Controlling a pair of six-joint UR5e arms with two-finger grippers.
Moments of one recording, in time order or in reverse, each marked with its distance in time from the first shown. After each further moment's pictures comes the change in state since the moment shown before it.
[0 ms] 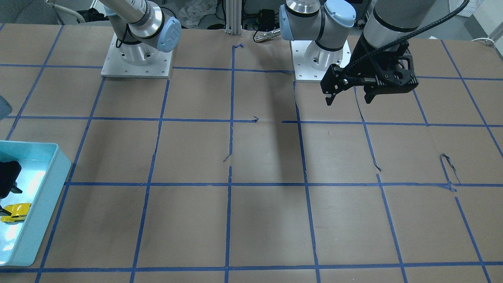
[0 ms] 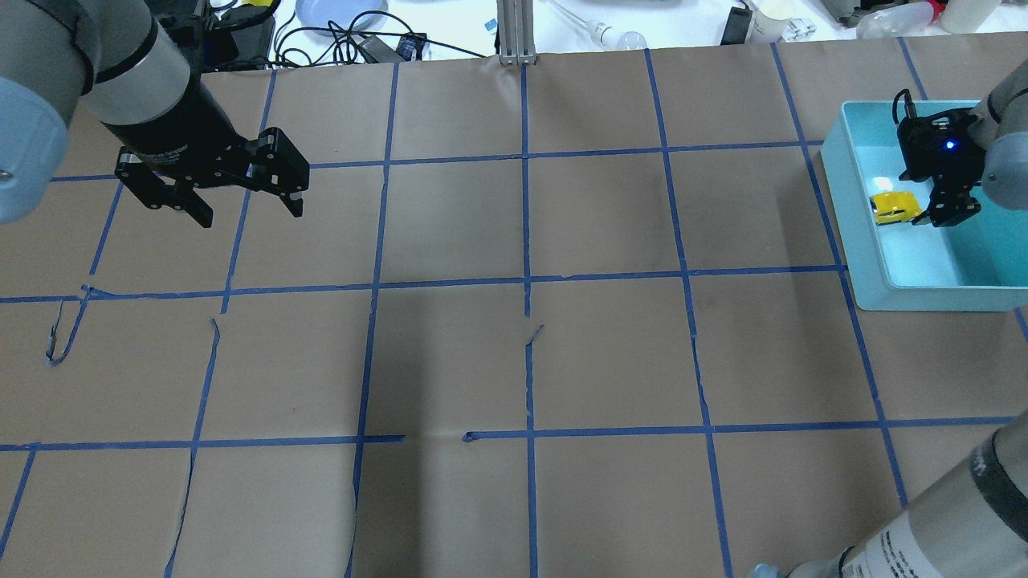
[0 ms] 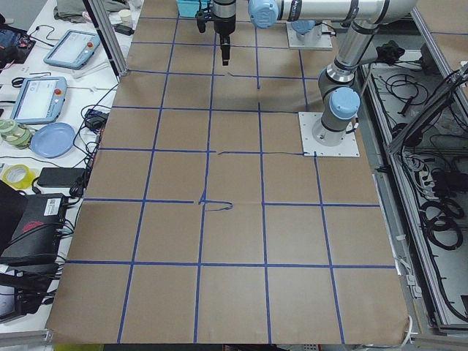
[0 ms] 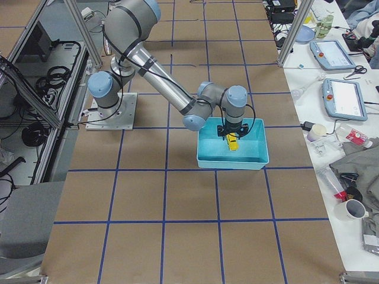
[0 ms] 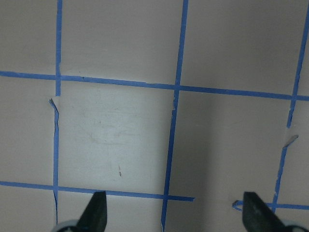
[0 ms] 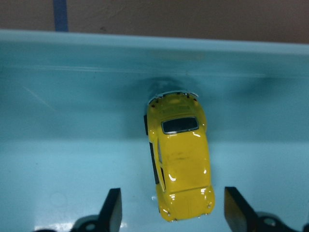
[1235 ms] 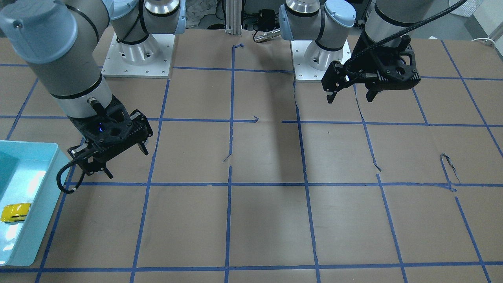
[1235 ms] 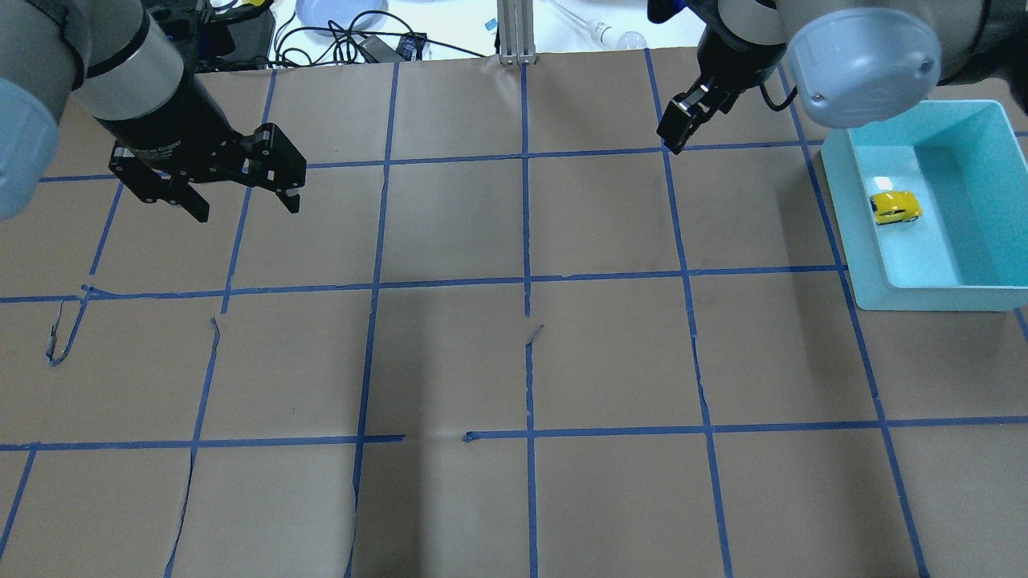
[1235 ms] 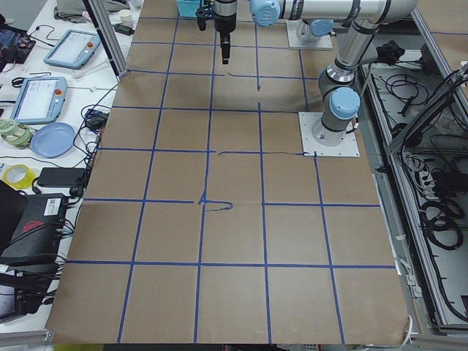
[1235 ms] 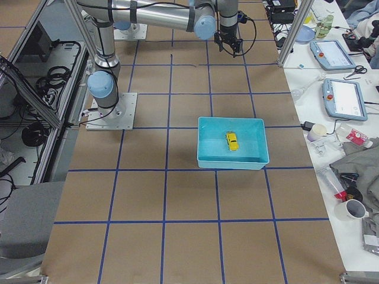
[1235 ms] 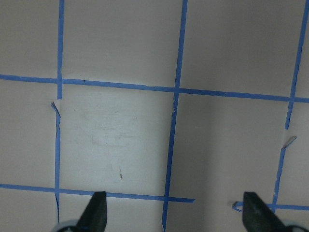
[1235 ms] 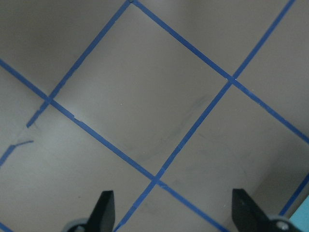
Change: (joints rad) left arm 0.002 0.007 0.007 0.001 0.000 0.035; right arm 0.568 -0.297 -0.136 0.412 0.015 1.547
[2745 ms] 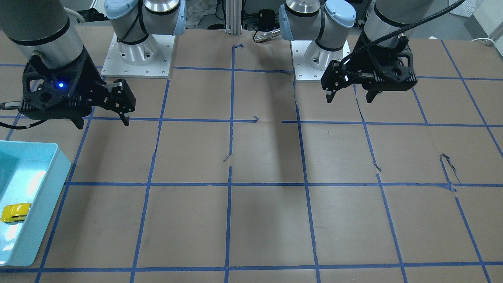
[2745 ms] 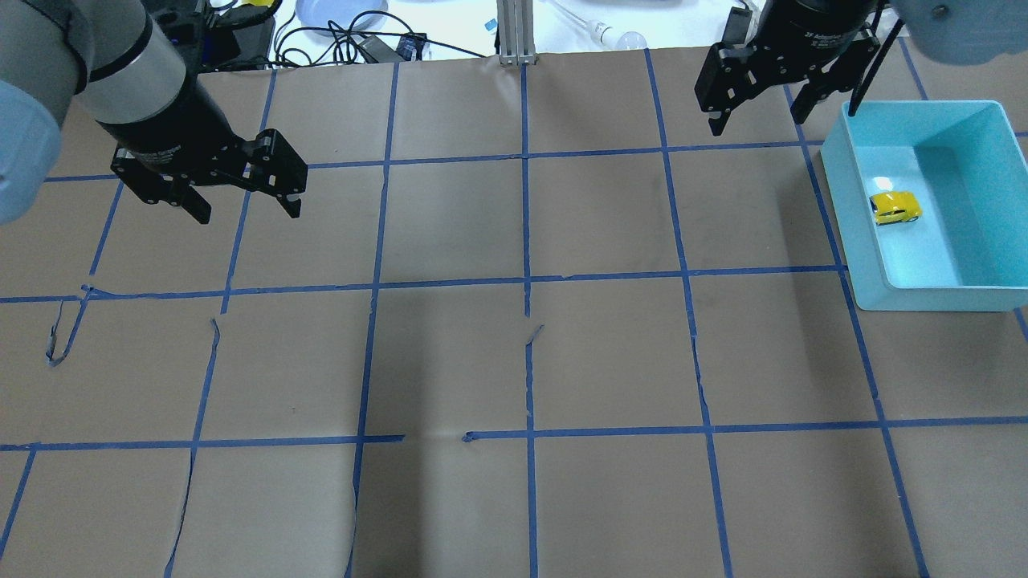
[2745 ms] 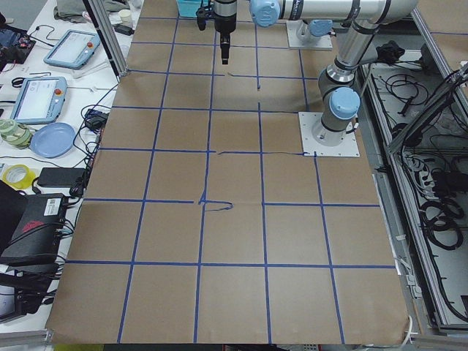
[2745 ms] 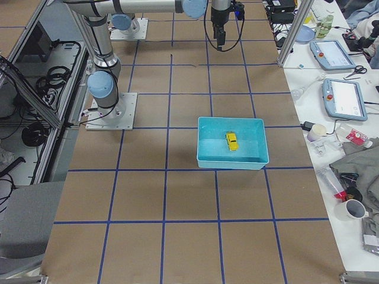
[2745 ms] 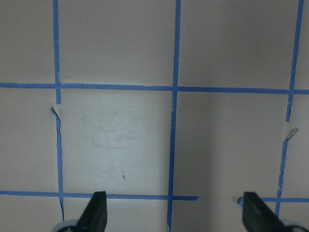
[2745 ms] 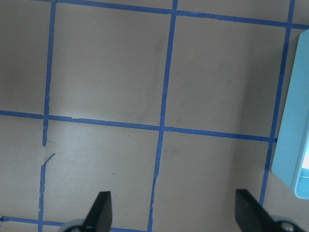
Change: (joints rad) left arm -0.001 0.001 -0.006 -0.001 0.000 0.025; right arm -0.044 -0.061 -0.078 0.228 -0.035 0.423
